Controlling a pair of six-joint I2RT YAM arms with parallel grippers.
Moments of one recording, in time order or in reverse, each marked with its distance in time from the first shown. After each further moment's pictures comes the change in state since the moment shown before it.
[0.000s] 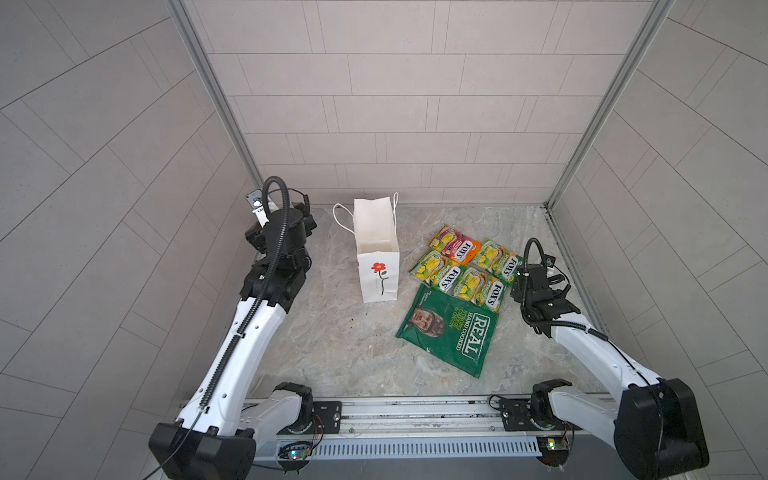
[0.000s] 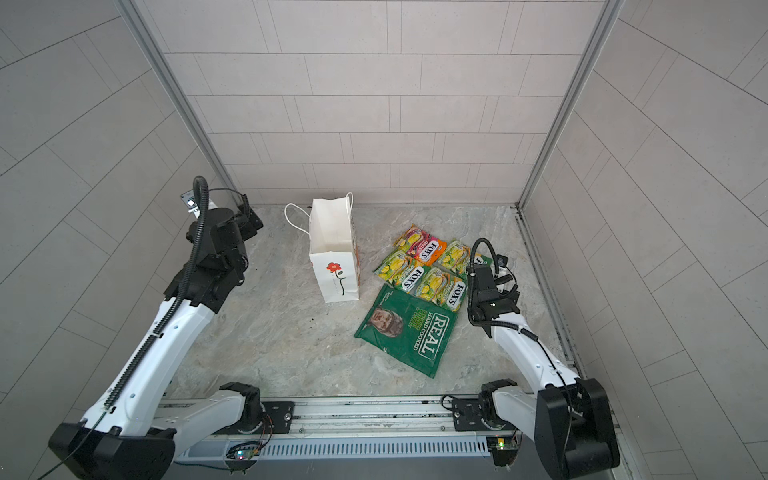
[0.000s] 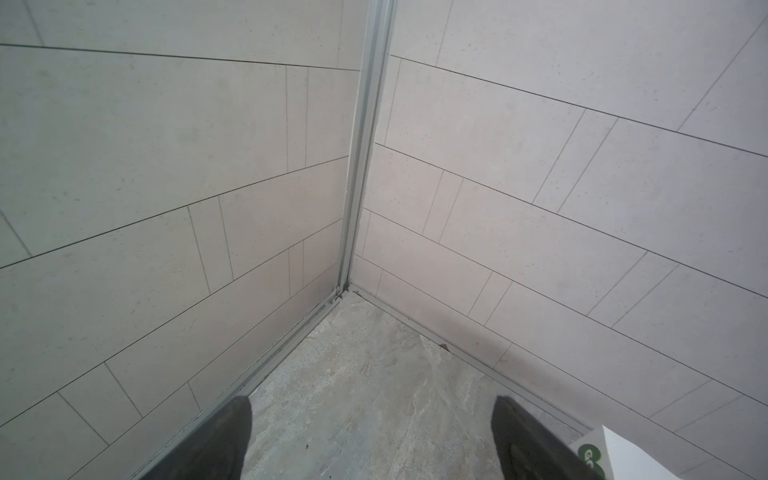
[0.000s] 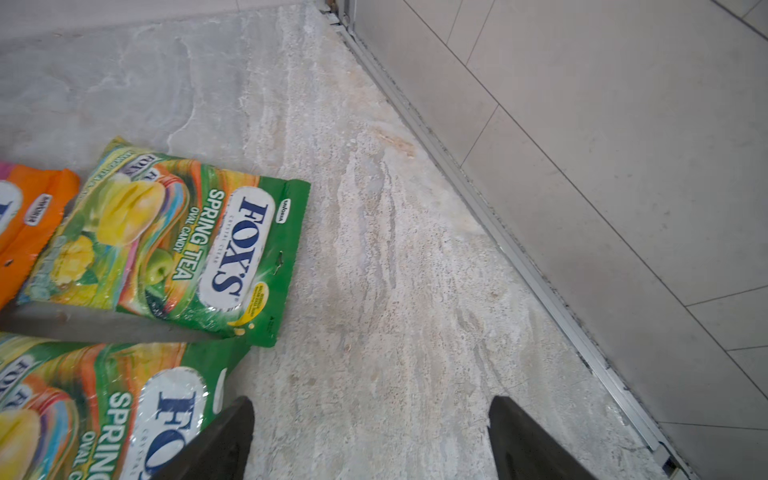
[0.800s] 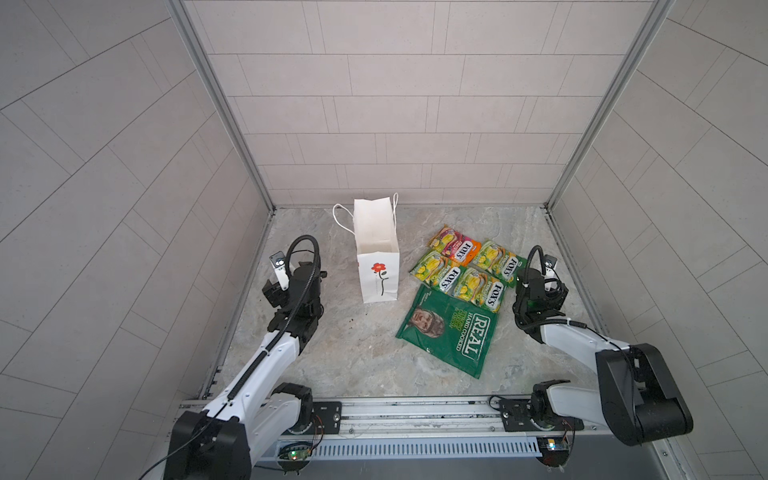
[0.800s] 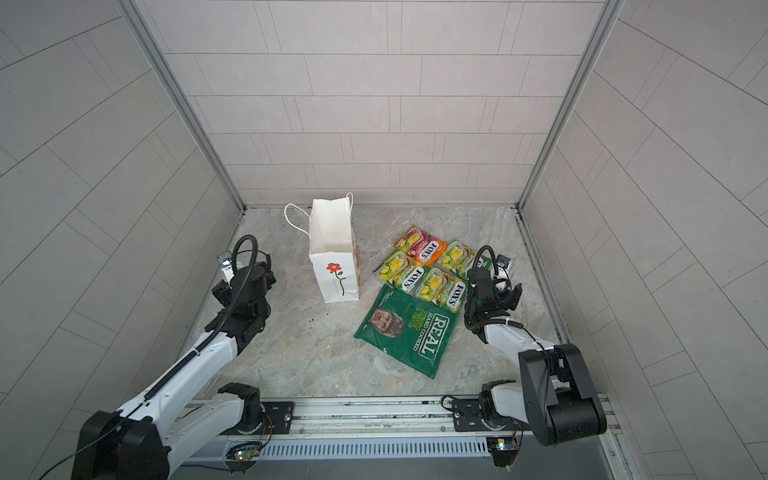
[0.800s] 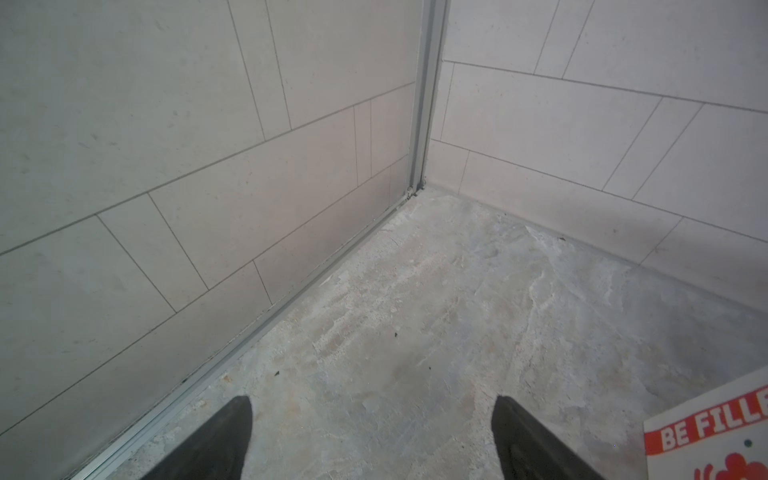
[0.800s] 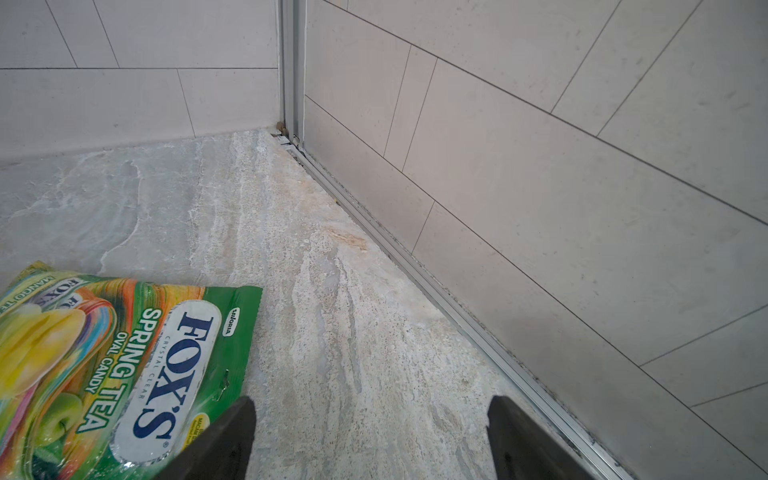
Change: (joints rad) left arm 0.001 -0.054 -0.645 0.413 -0.064 0.062; right arm -0.024 0.161 -0.170 0.654 0.206 -0.201
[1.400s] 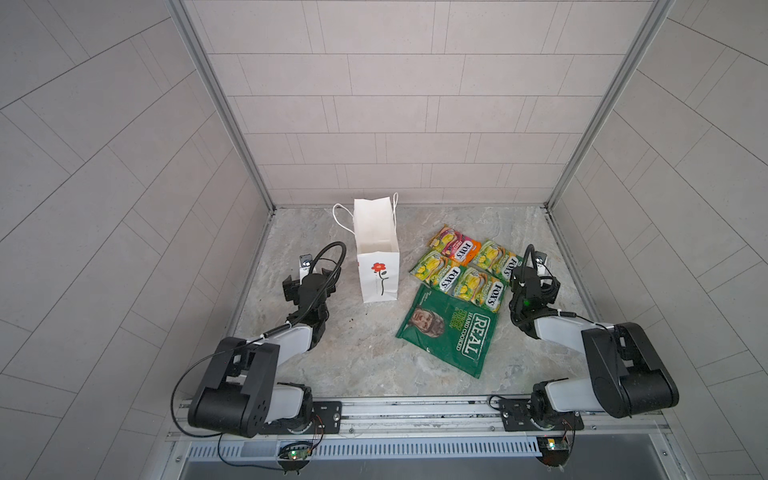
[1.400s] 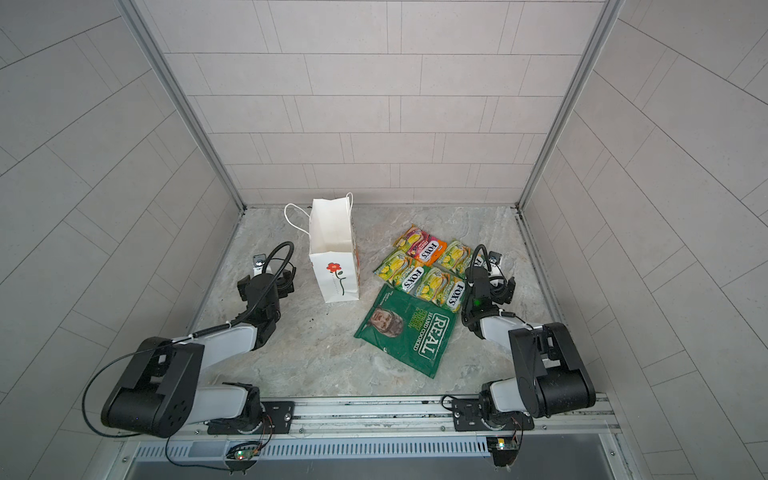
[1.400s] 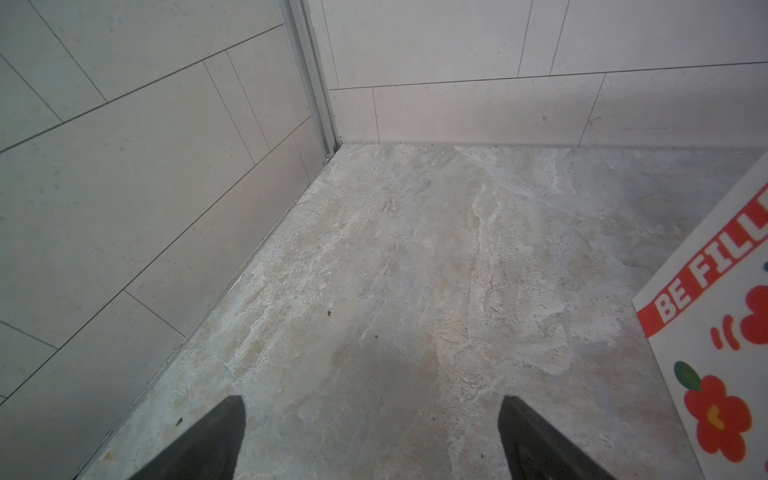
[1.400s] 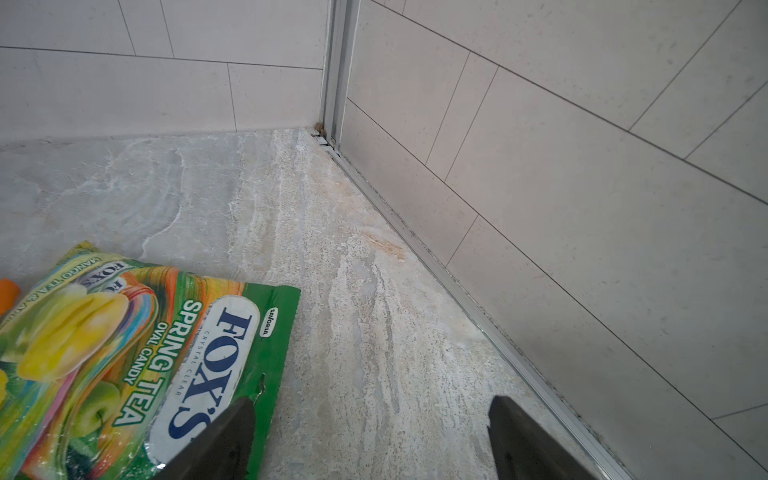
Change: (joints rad) left arm 0.047 0.355 -0.138 0.550 0.258 0.284; right arm -0.001 0.109 0.000 0.177 -0.090 -0.088
